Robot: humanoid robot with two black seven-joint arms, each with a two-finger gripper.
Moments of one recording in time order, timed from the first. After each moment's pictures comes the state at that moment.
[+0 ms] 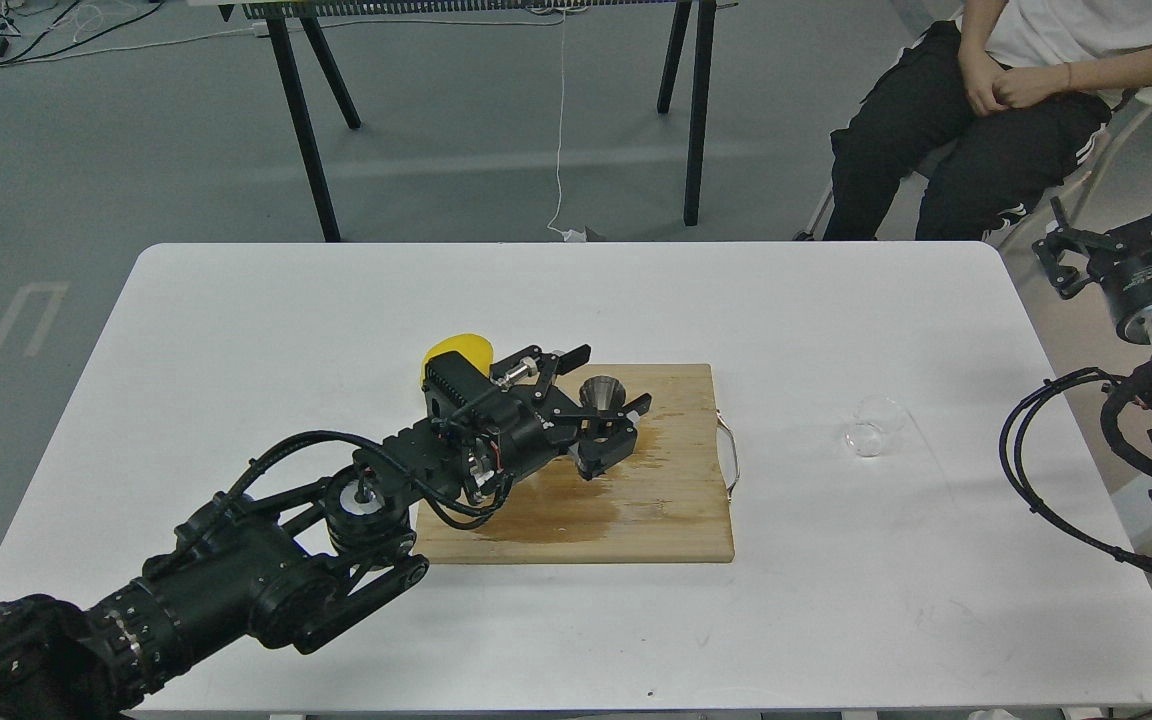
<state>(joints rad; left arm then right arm) -0.66 0.03 -0.42 -0.98 2.18 0.26 -0.14 0.49 -0.42 1.43 0.55 -0.06 0.49 0.12</state>
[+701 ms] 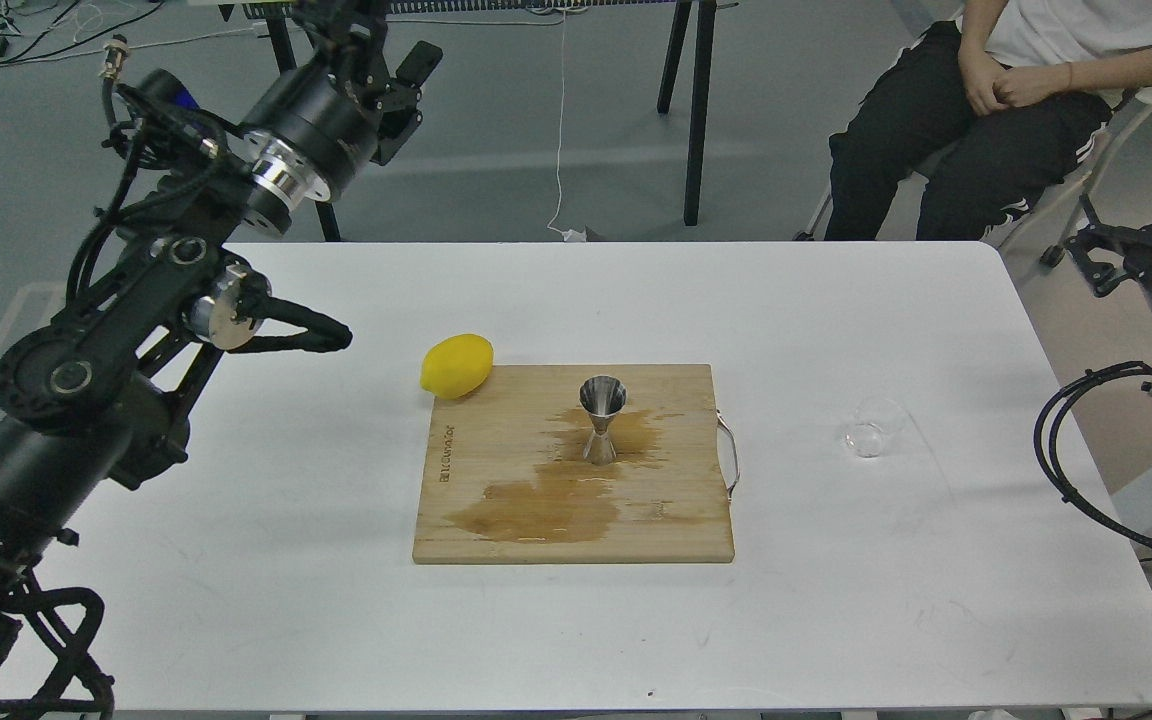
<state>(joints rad) -0.80 0.22 -0.96 -1.10 0.65 -0.10 -0.14 0.47 -0.49 1.41 0.56 0.14 0.49 -0.04</state>
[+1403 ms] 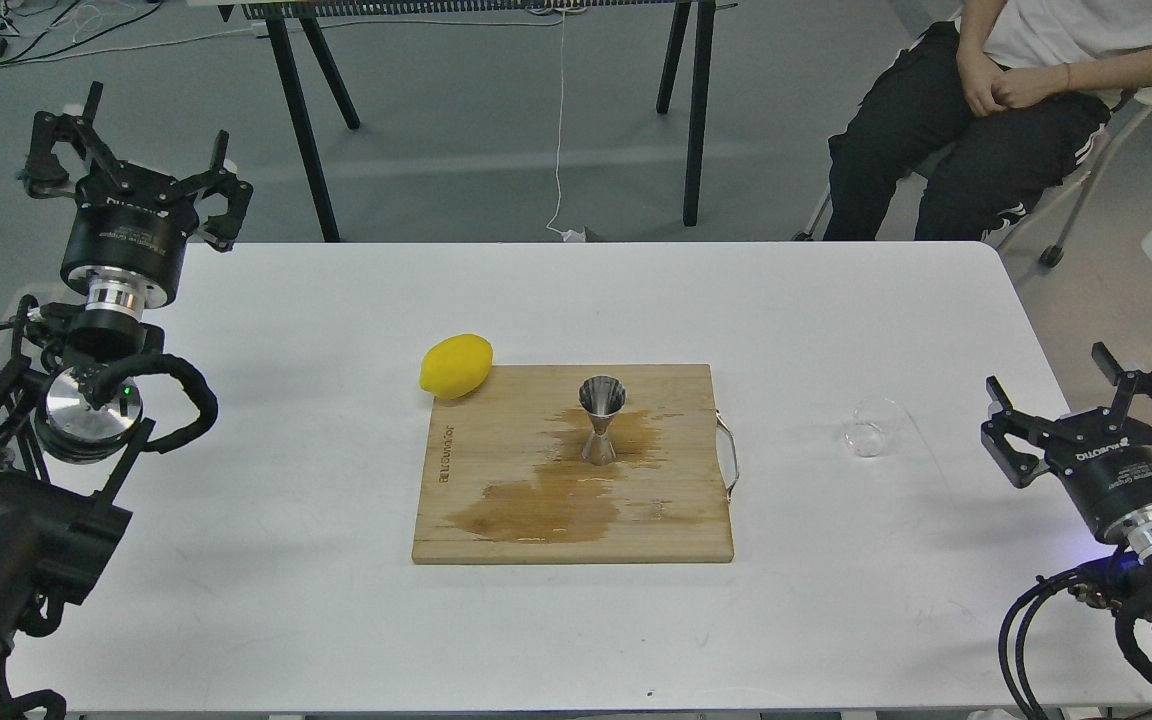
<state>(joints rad) -0.53 0.25 -1.18 -0.95 0.00 -0.28 -0.27 -0.16 -0.43 1.42 1.14 0.42 0.47 -0.09</state>
